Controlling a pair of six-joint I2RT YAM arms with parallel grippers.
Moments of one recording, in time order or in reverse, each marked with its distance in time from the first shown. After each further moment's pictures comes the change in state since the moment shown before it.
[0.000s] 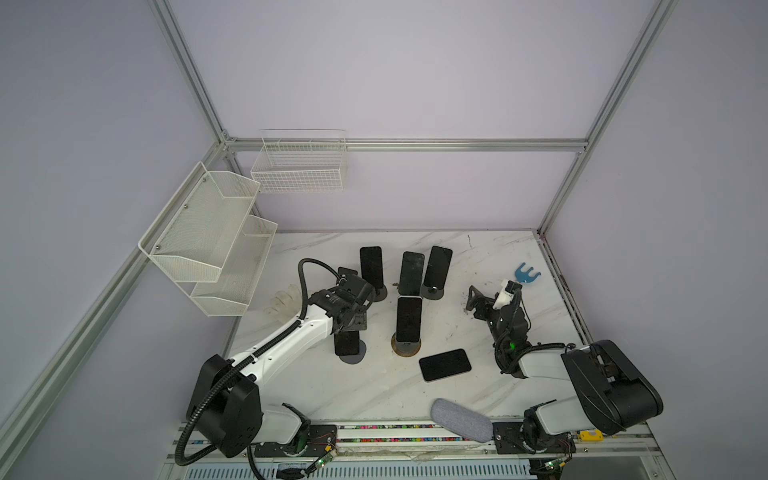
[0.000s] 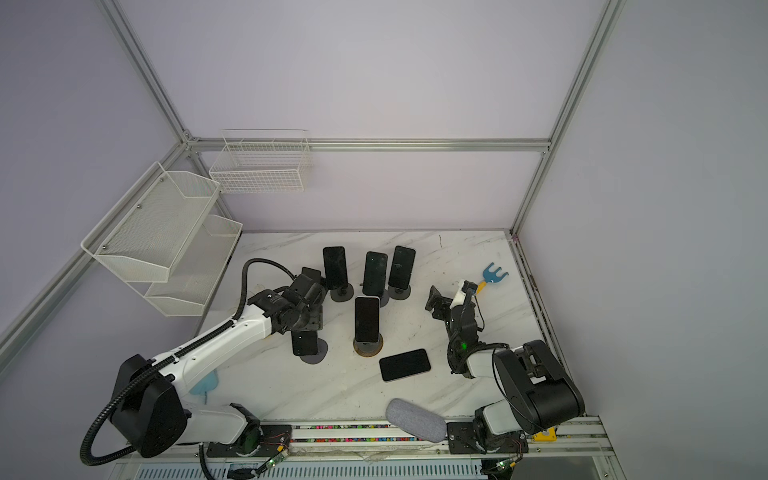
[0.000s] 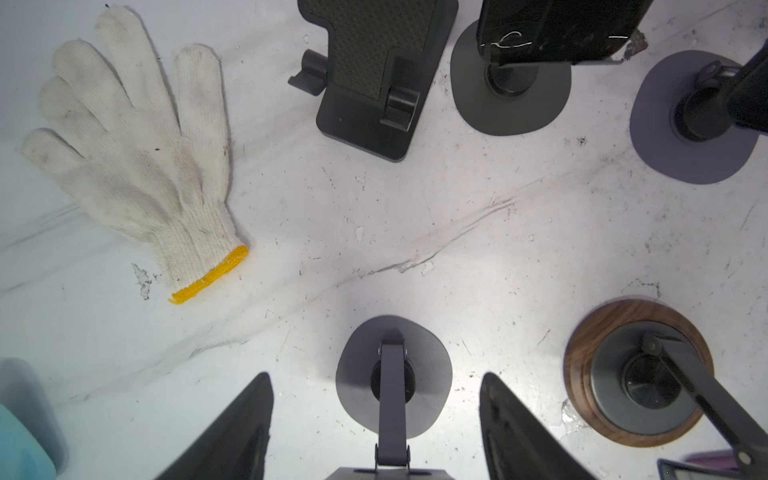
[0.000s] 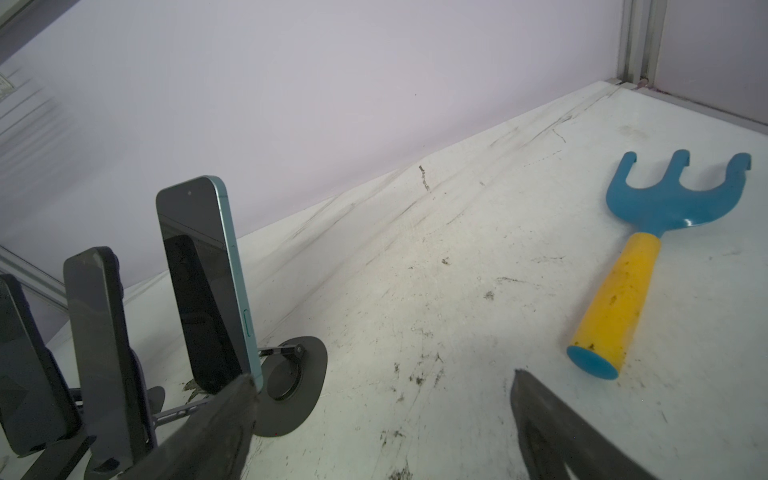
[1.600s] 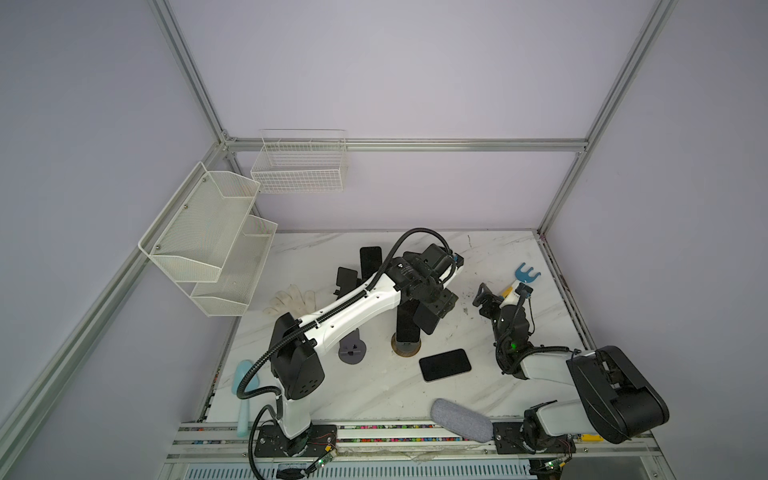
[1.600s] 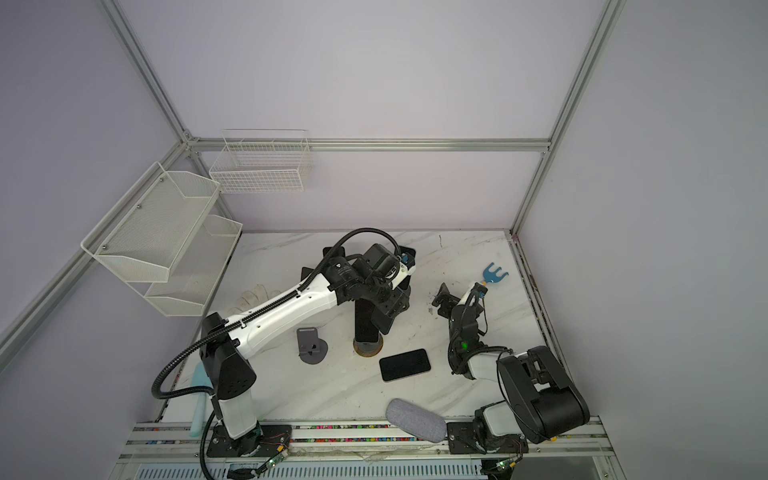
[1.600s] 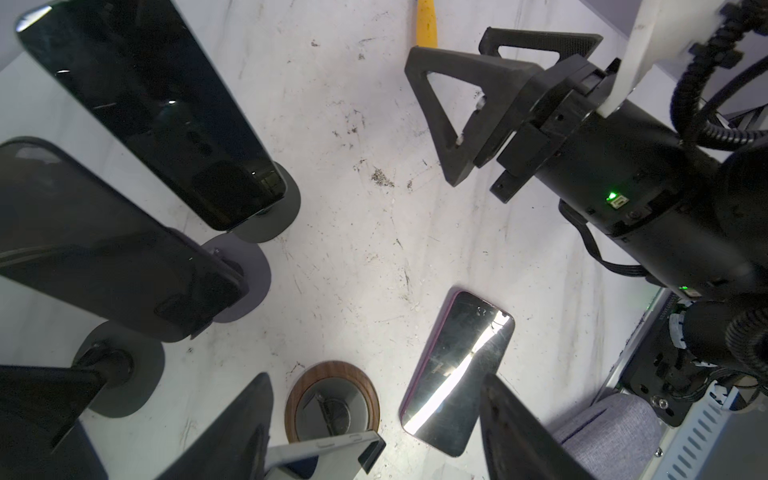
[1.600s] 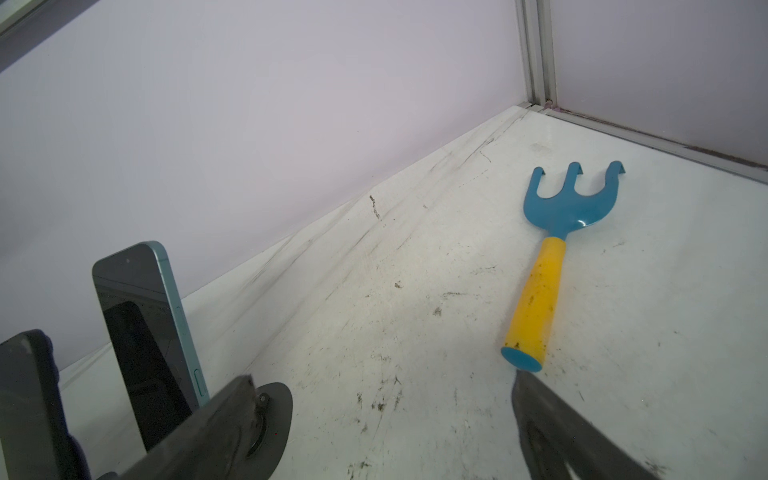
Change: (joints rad) left arm -0.337 0.517 0.801 -0.033 0.367 0.498; right arm 0.004 -0.046 -0.002 -0.048 0.180 0.094
